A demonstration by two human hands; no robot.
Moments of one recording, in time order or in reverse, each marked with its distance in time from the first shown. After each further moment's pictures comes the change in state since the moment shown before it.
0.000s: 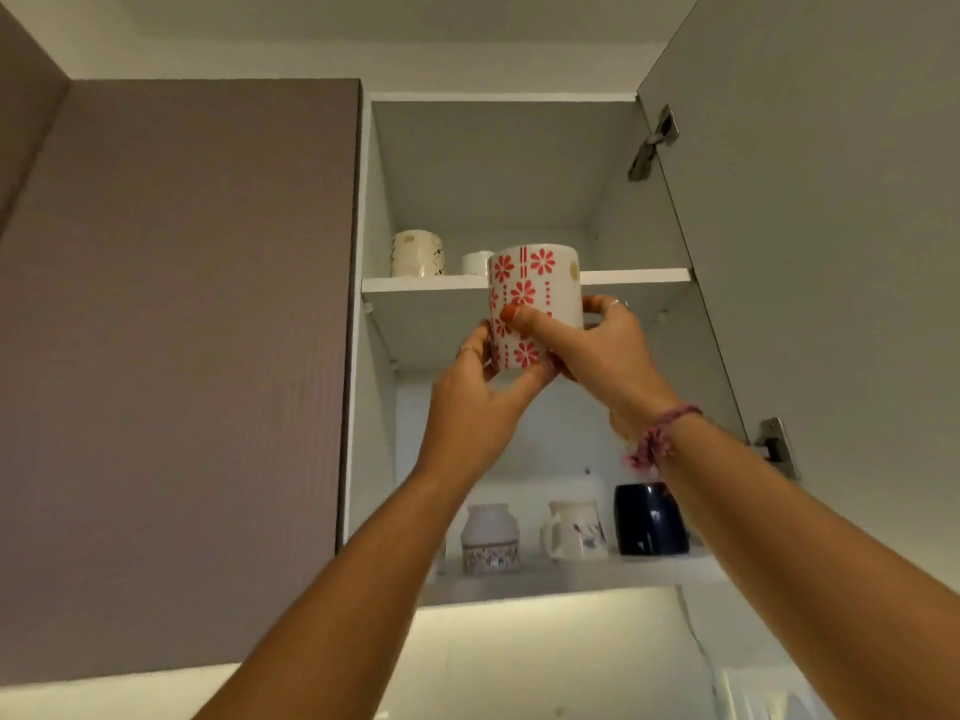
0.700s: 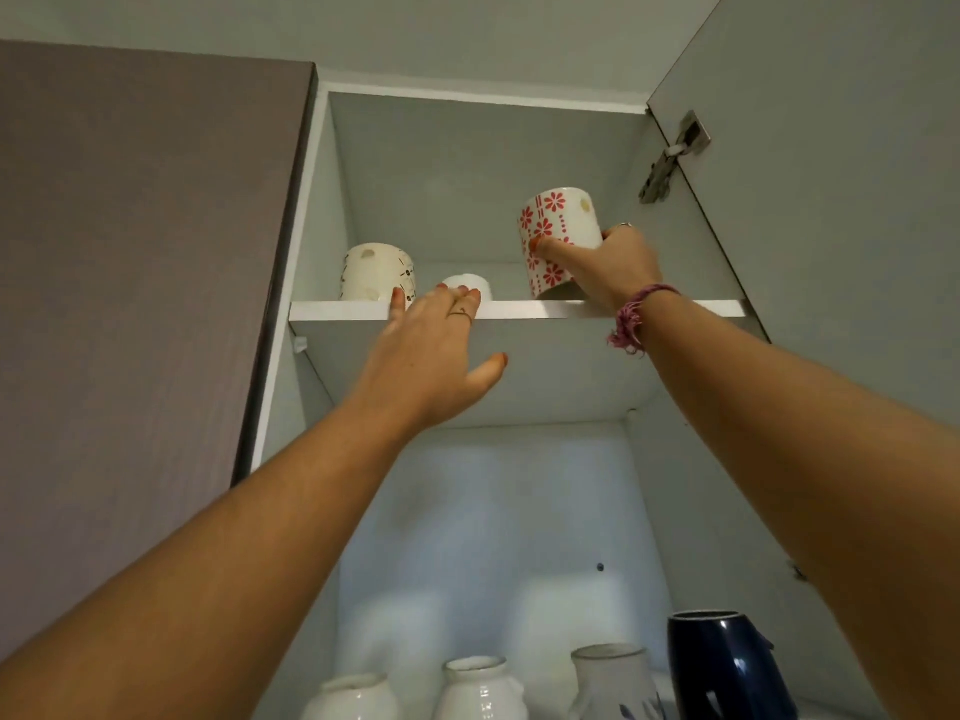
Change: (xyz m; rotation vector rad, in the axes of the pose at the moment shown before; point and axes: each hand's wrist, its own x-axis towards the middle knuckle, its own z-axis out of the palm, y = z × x) left_hand 0.165 -0.064 -0.011 1.076 -0.026 0.417; right_hand 0.229 0.034 -0.003 -0.492 0.227 -0.154
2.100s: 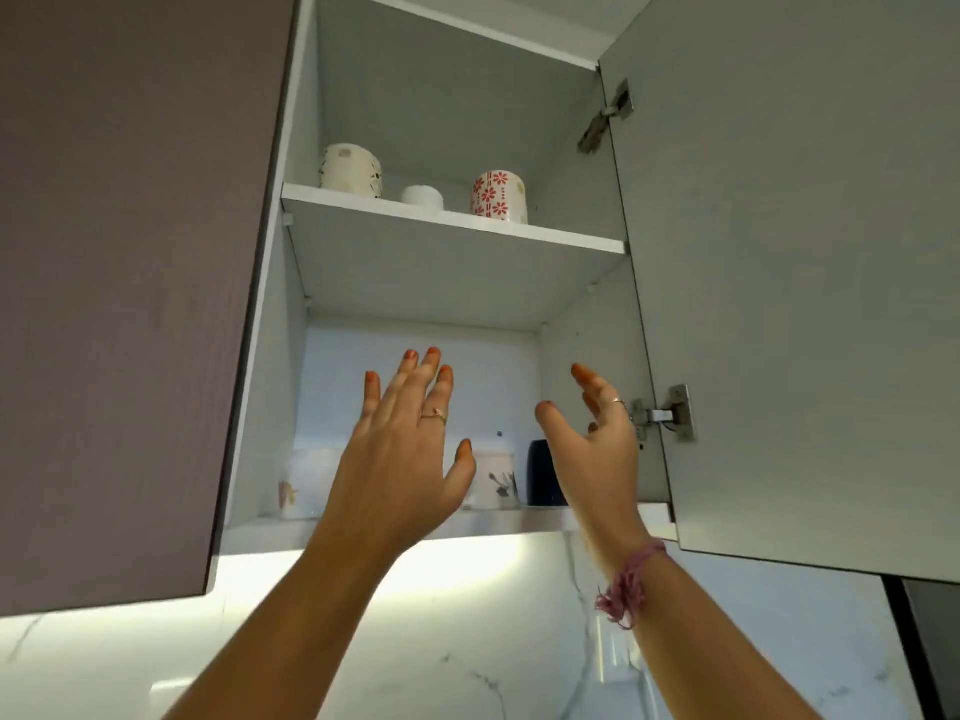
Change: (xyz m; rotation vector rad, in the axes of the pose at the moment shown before) left_hand -0.206 0.091 -0.010 -0.194 -0.030 -0.056; right_hand -0.310 0.031 -0.081 0.243 0.090 0.177
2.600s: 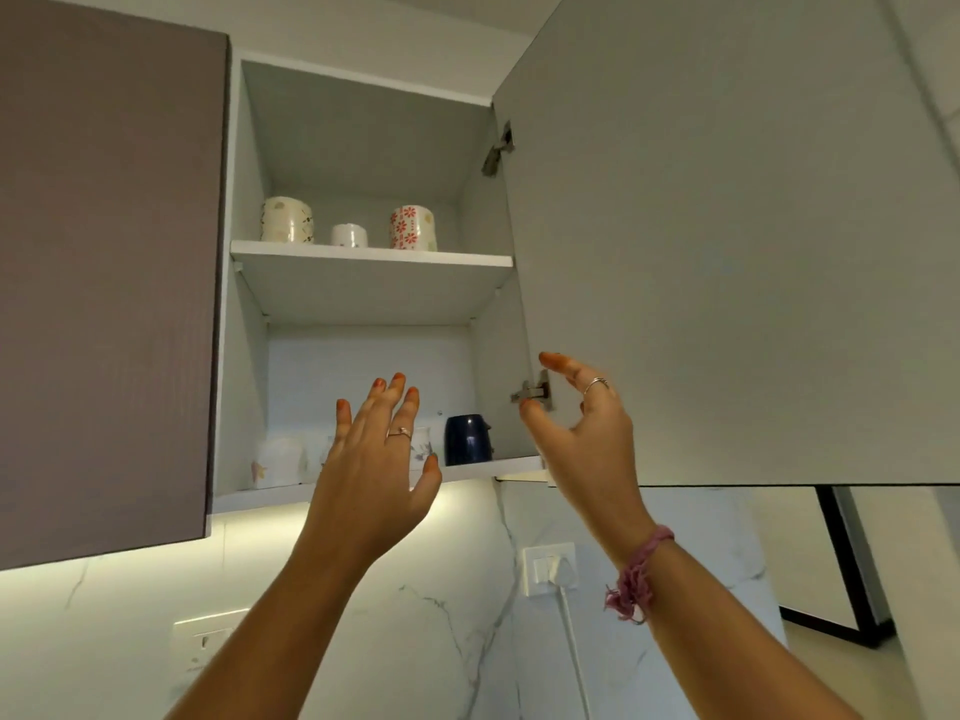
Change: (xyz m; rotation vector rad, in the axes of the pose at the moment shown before) left_hand -0.041 0.113 -0.091 -0.098 -0.077 -0.010; right_hand -0.049 -0.108 -0.154 -0.205 -0.052 -0.139
